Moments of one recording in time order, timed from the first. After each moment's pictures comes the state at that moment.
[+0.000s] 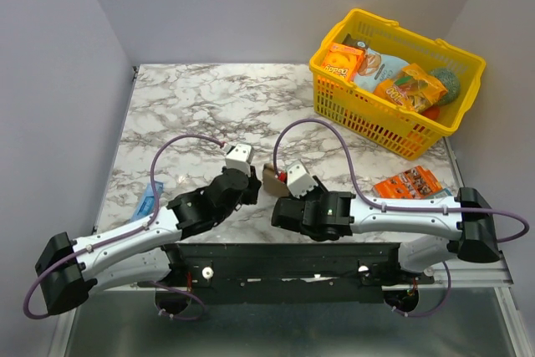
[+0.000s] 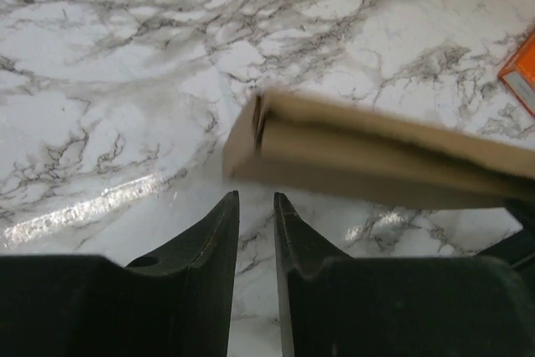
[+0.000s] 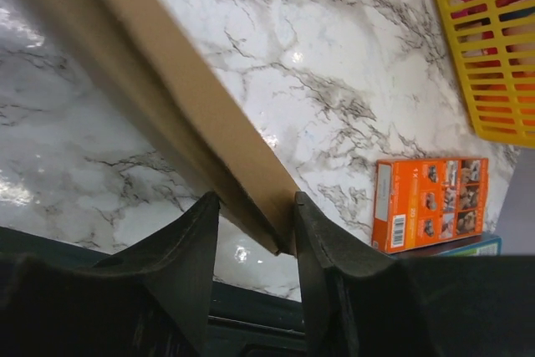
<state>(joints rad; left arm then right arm) -1.01 0.94 0.60 -0.17 -0.45 -0.54 1.37 1.41 1.09 -0.99 0.88 0.61</state>
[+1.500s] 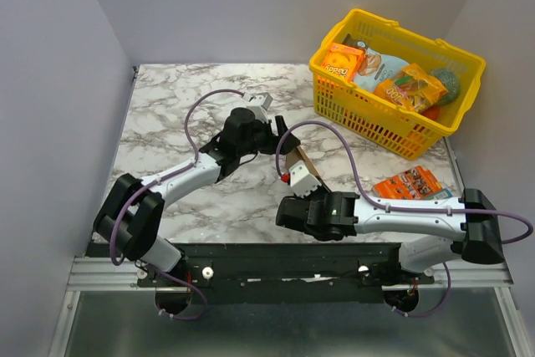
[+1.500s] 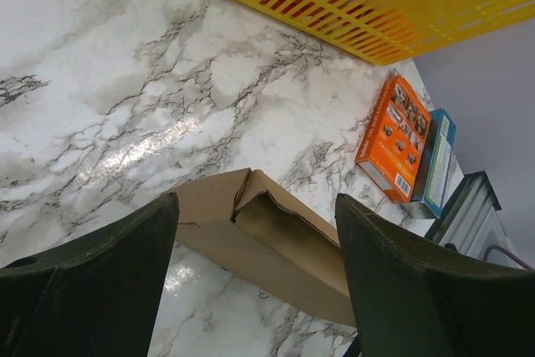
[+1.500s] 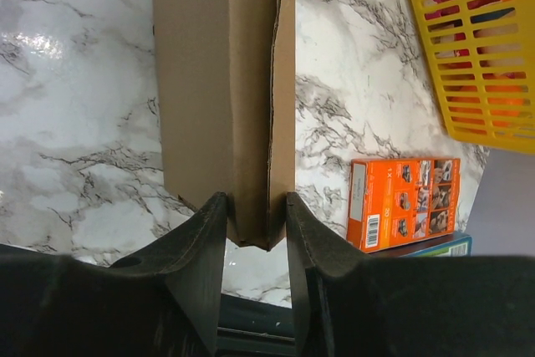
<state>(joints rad) -0.62 1.49 0.92 0.23 0.25 -0.60 1.35 1.38 1.04 -0.99 0.90 0.56</state>
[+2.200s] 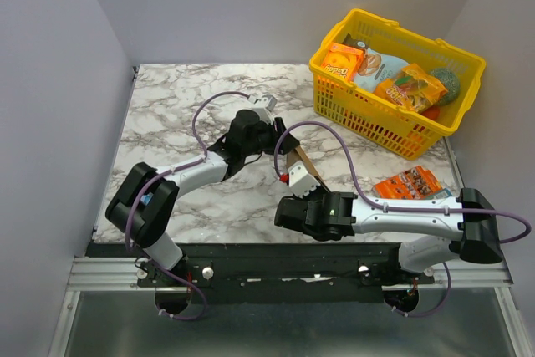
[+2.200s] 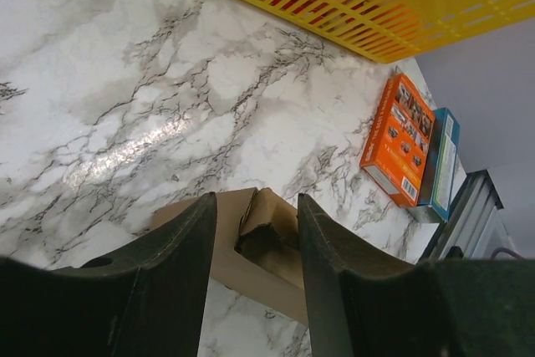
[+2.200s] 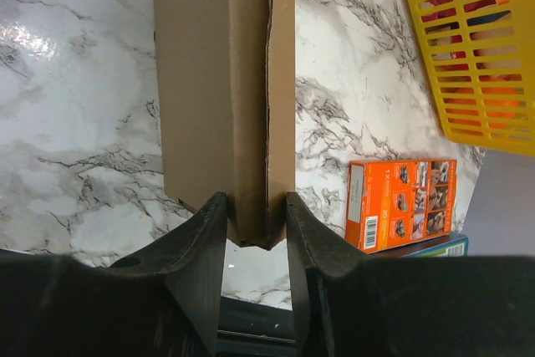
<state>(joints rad) -0.62 1.61 0.92 0.34 0.27 -0.60 1.35 1.40 1.04 -0.98 0.90 0.56</state>
